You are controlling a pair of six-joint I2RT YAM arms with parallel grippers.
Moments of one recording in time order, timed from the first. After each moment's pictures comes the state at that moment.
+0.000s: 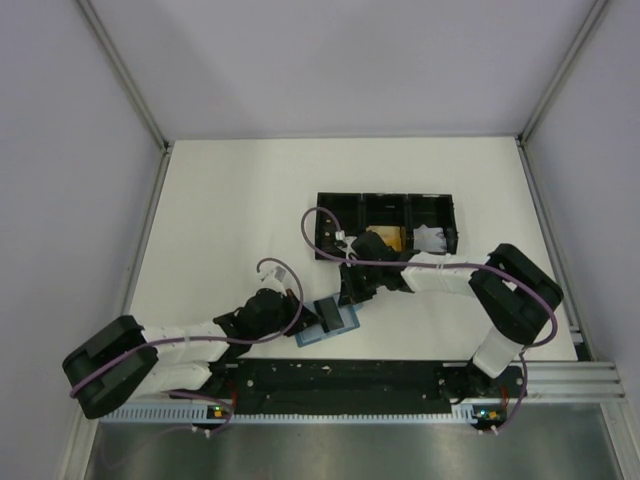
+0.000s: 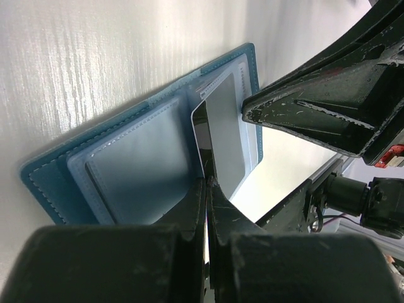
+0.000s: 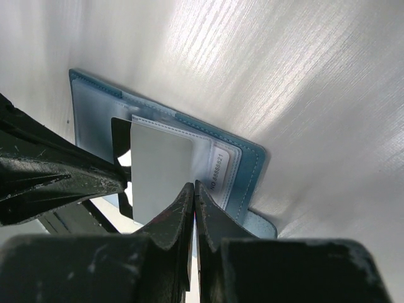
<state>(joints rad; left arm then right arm) -0.88 1.12 0.12 0.43 0.03 -1.18 0.82 1.67 0.82 -0.10 -0.33 0.50</state>
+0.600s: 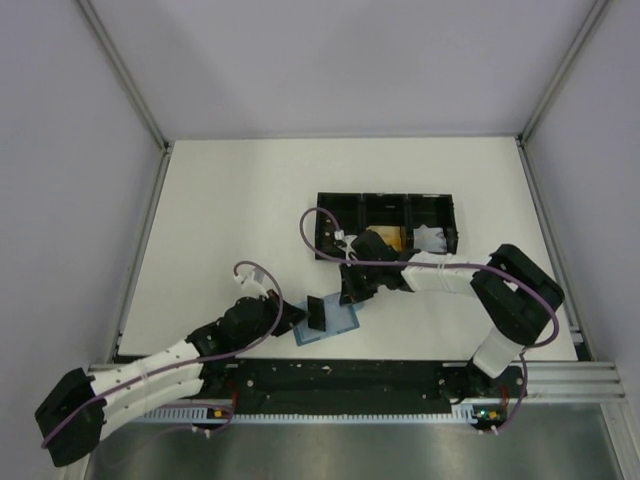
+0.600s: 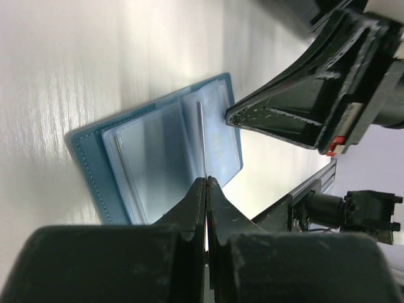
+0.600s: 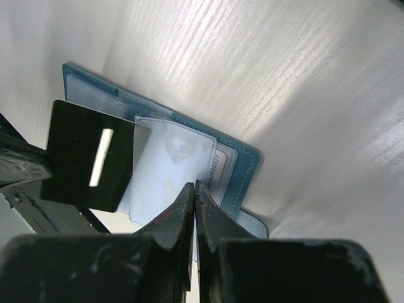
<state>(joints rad) -0.88 0.70 0.06 0.16 -0.08 -1.19 0.82 1.66 0.83 -0.12 -0.32 0.46</state>
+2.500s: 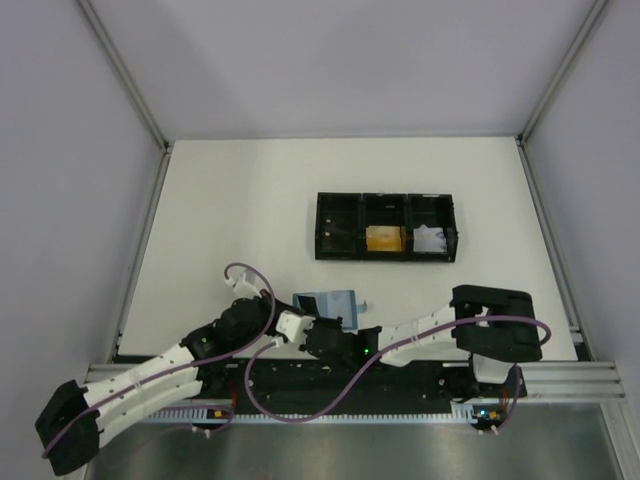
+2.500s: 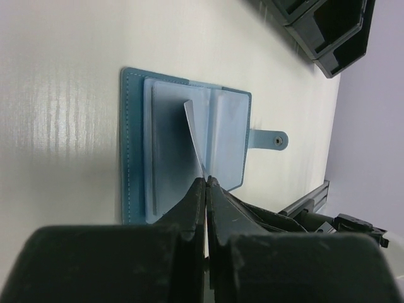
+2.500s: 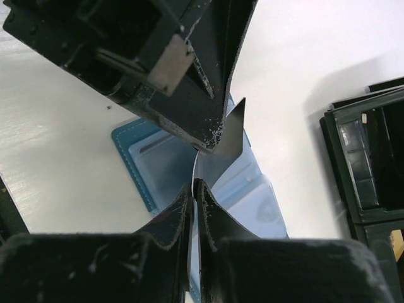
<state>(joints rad) -0.87 0.57 0.06 0.03 -0.15 -1.26 1.49 1.72 0.75 0.34 0.61 -0.24</state>
